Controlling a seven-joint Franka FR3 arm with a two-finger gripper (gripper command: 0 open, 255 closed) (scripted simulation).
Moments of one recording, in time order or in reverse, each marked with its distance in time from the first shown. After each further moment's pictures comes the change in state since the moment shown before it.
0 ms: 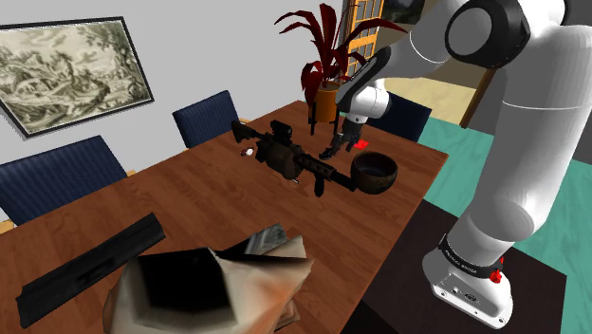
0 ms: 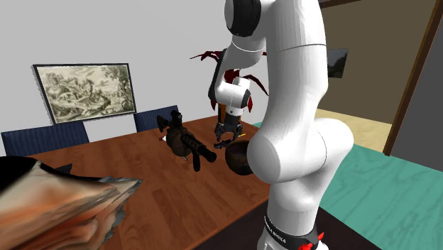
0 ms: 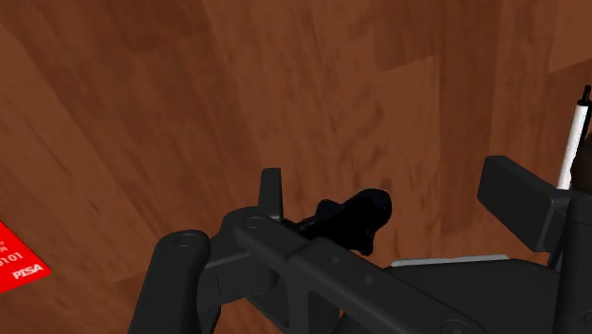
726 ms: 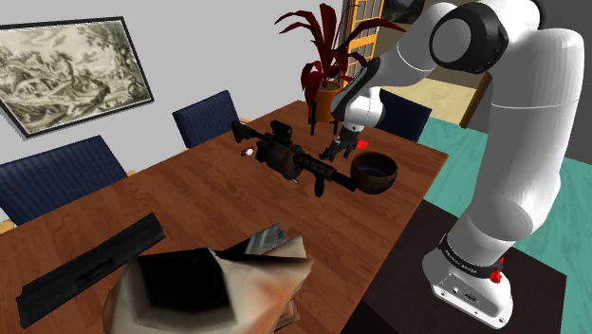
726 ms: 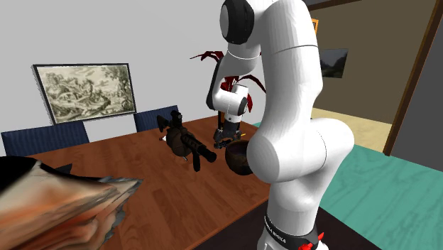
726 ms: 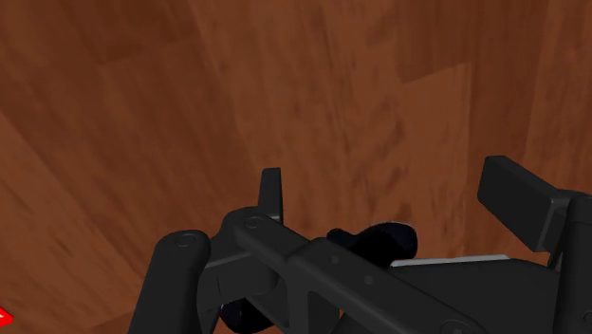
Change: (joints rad) arm -0.014 0.086 0.037 0.017 0.073 0.062 -0.052
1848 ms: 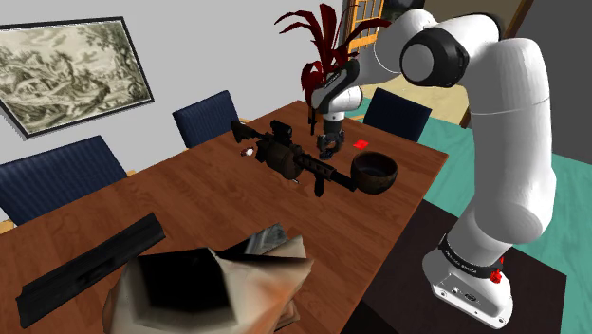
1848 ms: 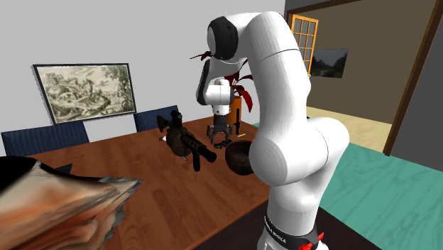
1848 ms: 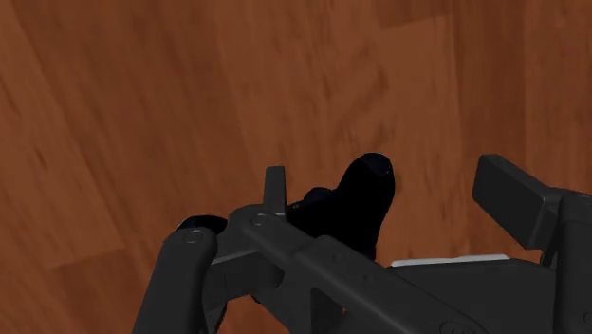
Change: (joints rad) arm 0.114 0.167 -0.092 0.347 -0.289 -0.362 0.283
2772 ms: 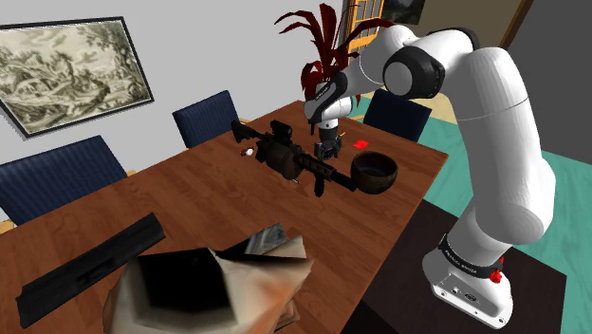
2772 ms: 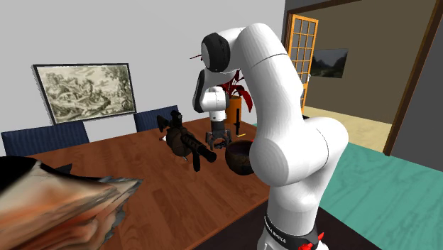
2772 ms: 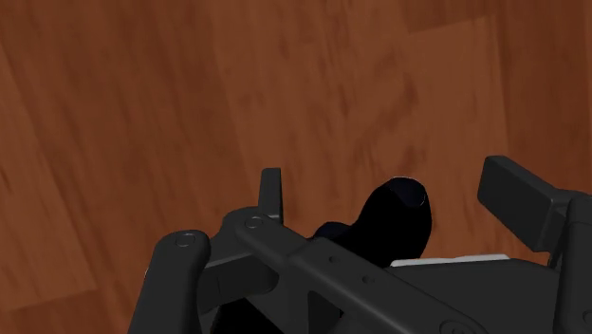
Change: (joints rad) arm 0.020 0.129 -0.004 0.110 -0.053 -0.076 0.058
